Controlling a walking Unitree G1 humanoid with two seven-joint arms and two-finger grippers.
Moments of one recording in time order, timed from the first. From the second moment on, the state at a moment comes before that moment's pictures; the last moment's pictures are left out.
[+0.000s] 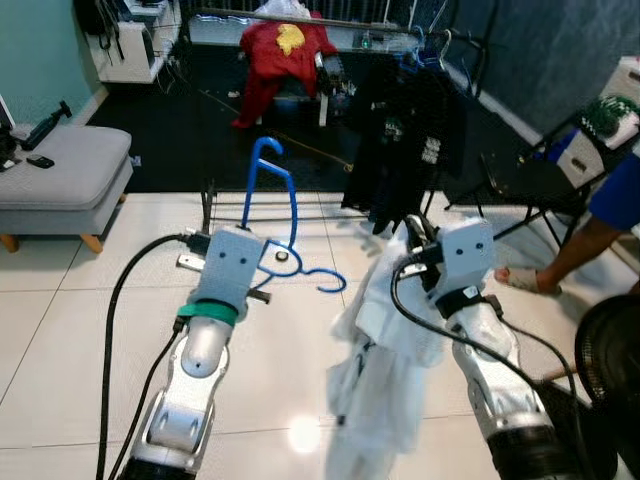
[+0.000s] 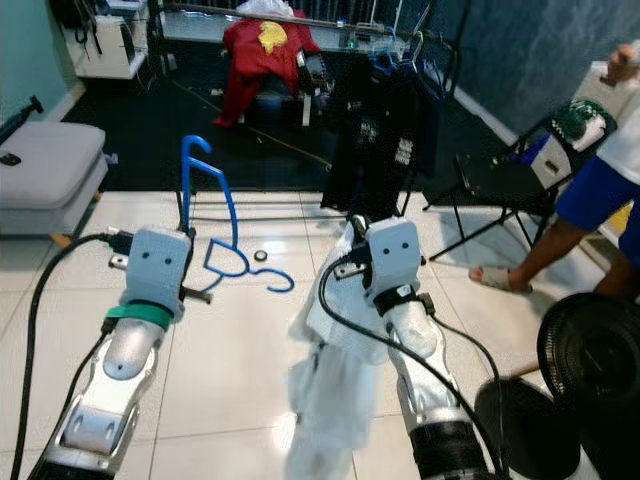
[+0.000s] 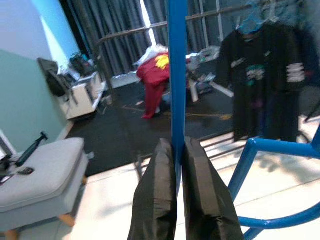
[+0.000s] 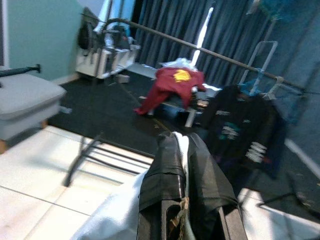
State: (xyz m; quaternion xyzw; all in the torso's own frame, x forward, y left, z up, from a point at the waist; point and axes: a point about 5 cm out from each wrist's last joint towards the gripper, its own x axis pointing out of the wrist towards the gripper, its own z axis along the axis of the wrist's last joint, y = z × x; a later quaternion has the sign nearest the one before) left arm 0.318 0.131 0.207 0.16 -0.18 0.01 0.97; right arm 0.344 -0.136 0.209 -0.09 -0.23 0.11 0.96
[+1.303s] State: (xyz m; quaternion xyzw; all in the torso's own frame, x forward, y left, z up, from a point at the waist) left arm 0.321 0.126 0.211 0.16 -0.21 0.01 0.97; right arm 0.342 -0.139 0.205 -0.09 -0.23 0.10 0.96
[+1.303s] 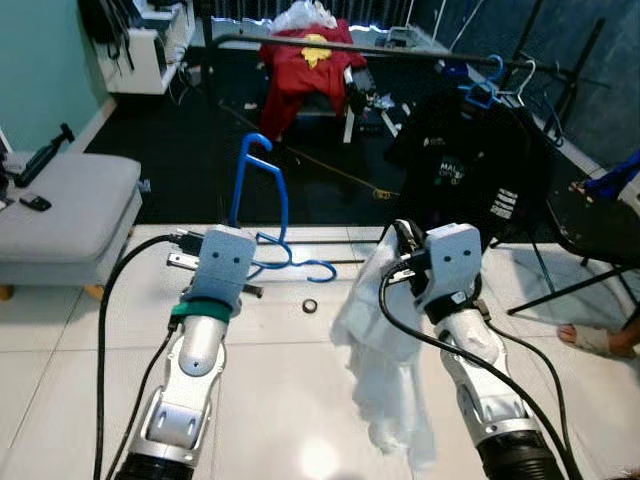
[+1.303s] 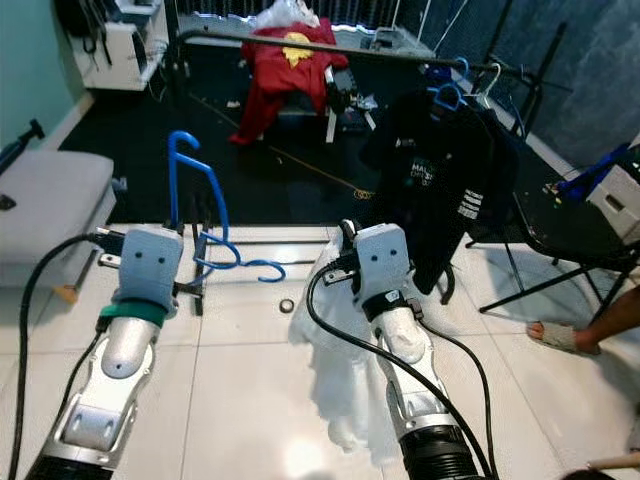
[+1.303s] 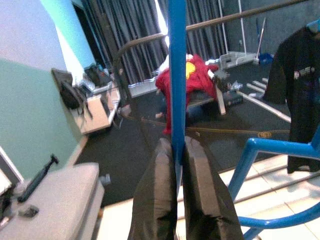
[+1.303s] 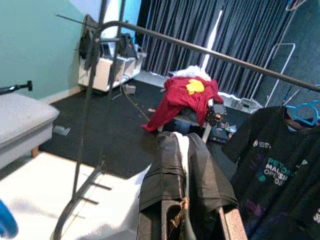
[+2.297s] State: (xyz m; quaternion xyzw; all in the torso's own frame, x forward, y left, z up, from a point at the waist) left arm 0.324 0.124 0.212 0.16 -0.21 0.01 0.97; right arm 0.343 -0.141 0.210 -0.09 -0.24 0.09 0.96
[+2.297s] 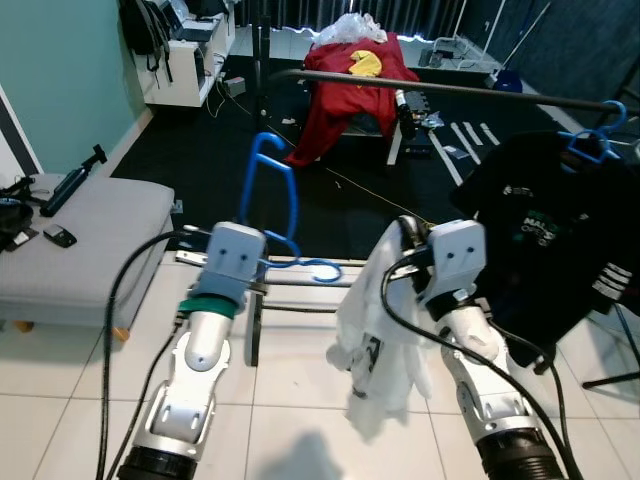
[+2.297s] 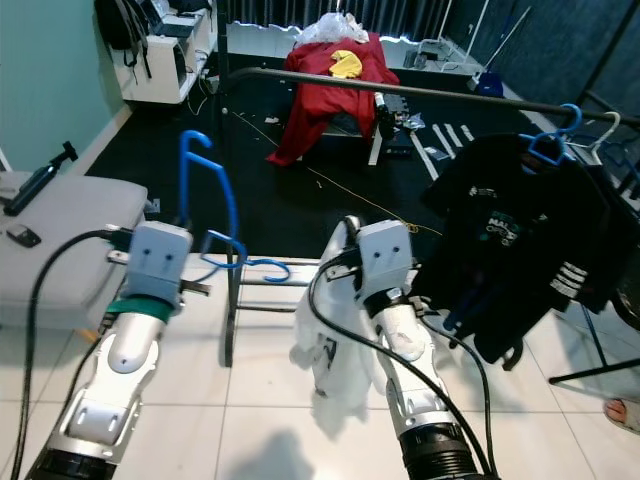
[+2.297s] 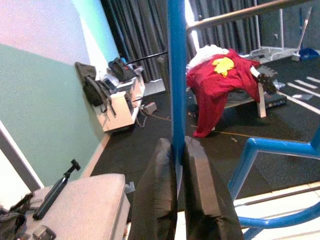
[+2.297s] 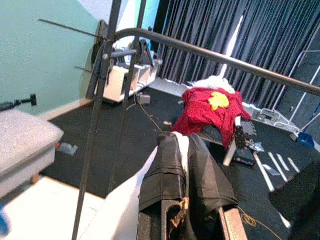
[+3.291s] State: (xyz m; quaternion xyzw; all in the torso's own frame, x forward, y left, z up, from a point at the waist) left arm 0.324 0.113 0.217 0.14 -0.21 -0.01 0.97; right arm 0.346 -0.151 0.221 -0.09 -0.26 0.07 0.96
